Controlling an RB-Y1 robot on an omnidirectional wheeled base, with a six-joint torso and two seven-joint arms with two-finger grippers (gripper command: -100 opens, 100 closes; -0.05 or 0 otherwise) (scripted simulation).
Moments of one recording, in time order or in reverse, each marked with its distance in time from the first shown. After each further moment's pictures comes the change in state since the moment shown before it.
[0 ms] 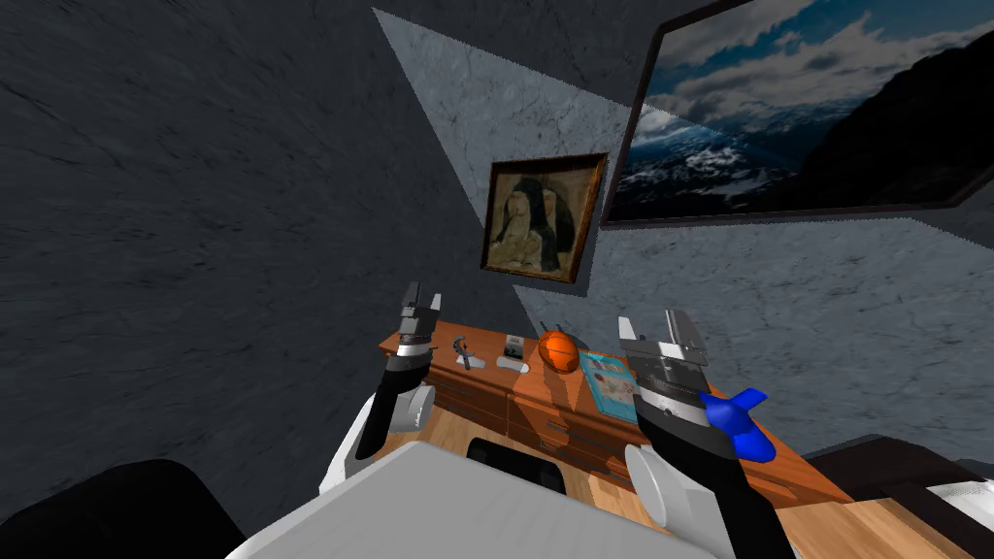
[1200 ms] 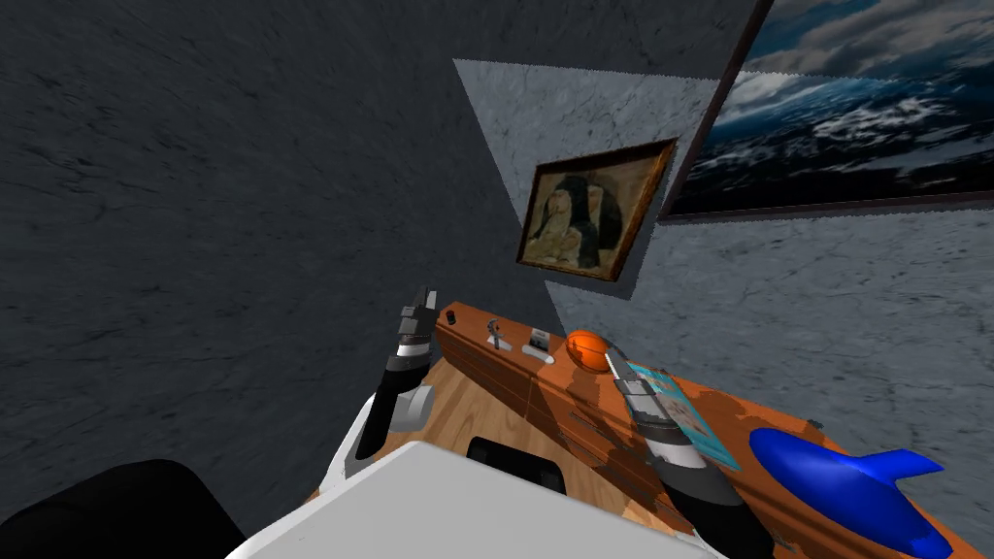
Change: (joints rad) left arm 0.000 0.000 0.000 0.000 0.000 0.000 0.000; right arm 0.131 -0.254 0.002 0.220 0.261 -0.098 0.104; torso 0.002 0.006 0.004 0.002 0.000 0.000
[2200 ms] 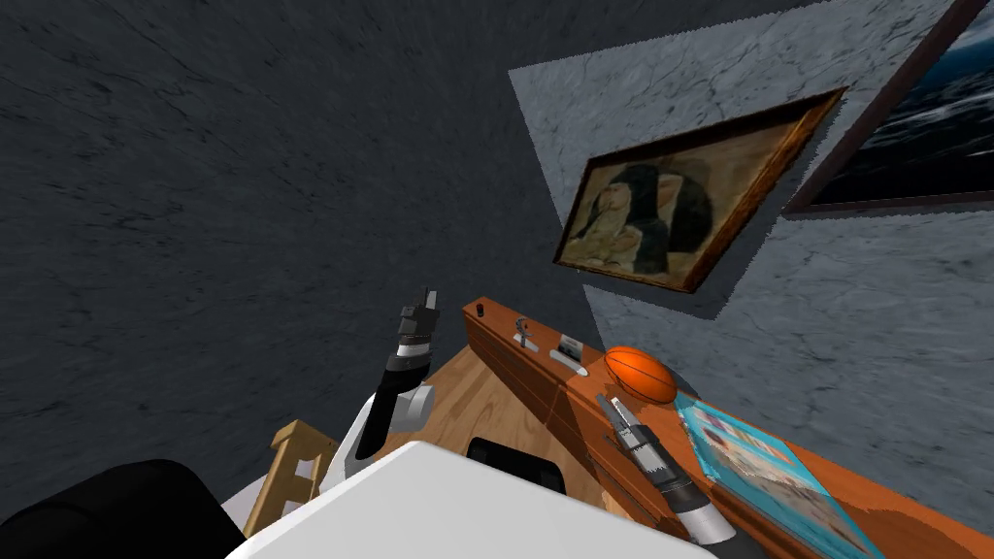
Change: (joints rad) left arm 0.000 0.000 0.000 0.000 0.000 0.000 0.000; right arm 0.094 -0.140 -0.009 0.214 0.255 -0.051 0.051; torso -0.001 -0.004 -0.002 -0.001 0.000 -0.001
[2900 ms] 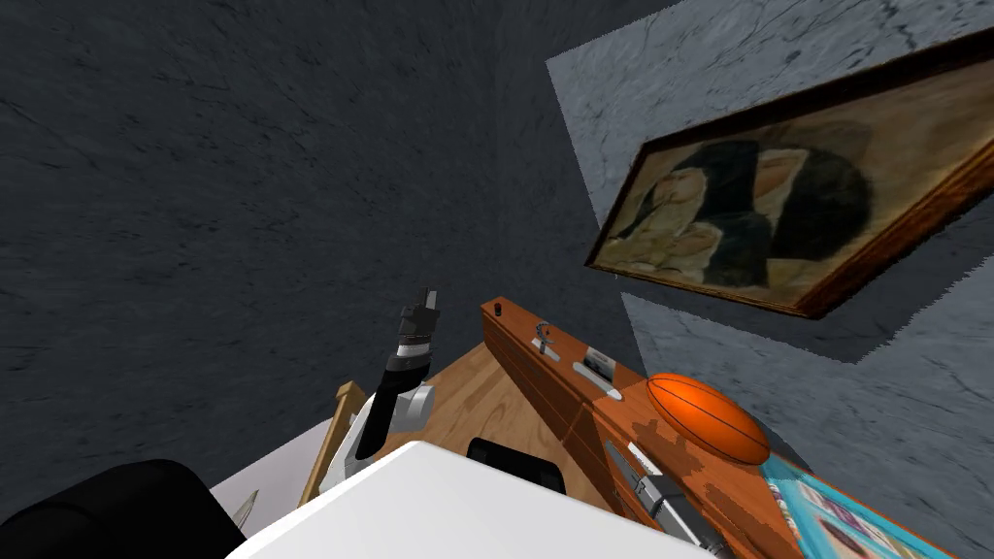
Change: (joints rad) left arm 0.000 0.000 0.000 0.000 0.000 0.000 0.000; right arm 0.049 -0.068 -0.007 0.166 0.179 -0.034 0.025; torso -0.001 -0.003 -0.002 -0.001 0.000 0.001
